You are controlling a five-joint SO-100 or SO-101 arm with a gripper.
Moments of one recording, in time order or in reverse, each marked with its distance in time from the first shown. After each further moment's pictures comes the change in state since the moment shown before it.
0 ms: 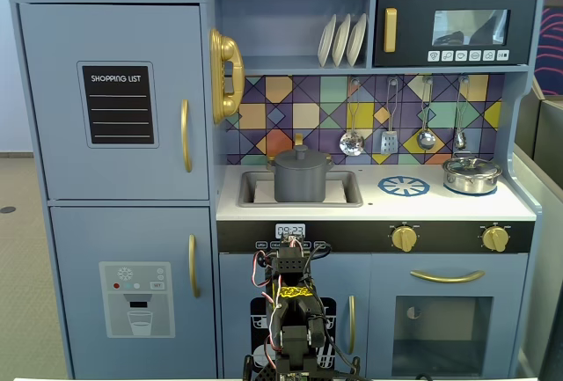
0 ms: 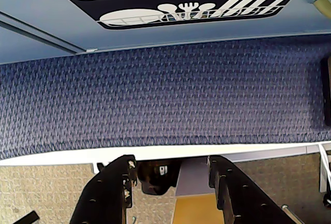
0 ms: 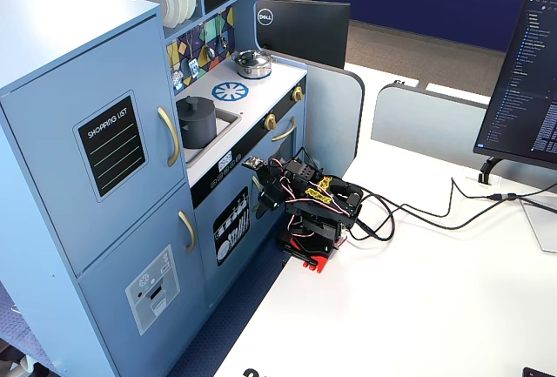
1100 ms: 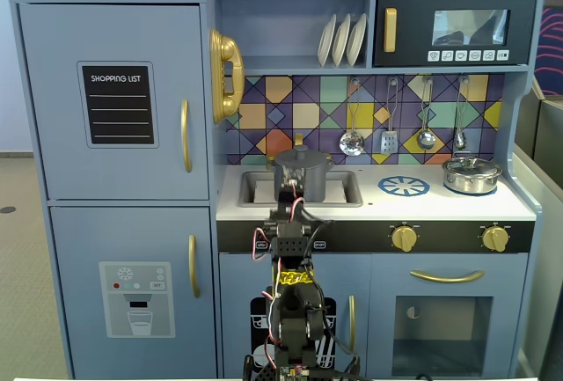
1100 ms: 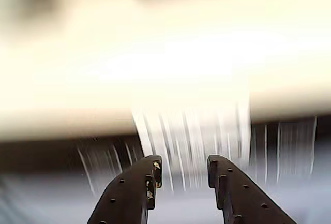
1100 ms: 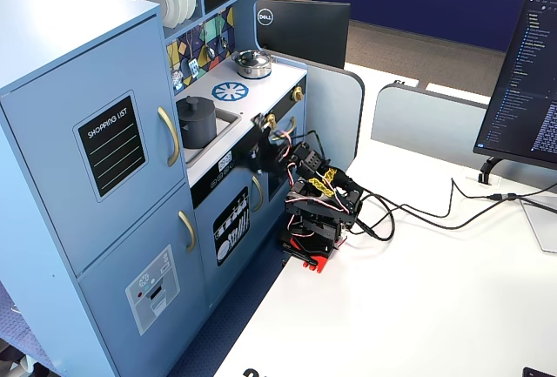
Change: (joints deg) arm 0.6 -4.8 -23.6 -34.3 -0.6
